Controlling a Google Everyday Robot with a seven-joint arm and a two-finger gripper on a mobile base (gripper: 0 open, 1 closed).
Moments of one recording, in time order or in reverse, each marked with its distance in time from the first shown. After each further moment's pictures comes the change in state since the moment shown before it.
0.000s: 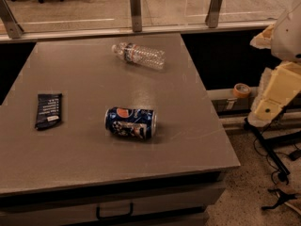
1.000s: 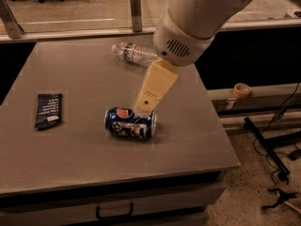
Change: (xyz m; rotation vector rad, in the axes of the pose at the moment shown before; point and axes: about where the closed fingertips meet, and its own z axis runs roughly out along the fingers) arm -0.169 0.026 0.059 -0.052 -0.132 0.041
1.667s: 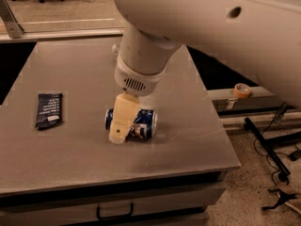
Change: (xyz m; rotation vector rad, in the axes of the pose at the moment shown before) arm -0.027 0.034 0.080 -0.025 0.086 -0.103
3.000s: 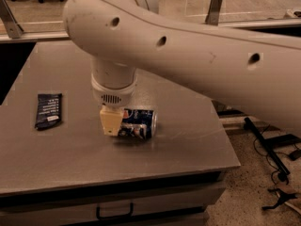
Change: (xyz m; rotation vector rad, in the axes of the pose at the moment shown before) arm -0.023 0.007 0.052 0.005 0.120 -0.145
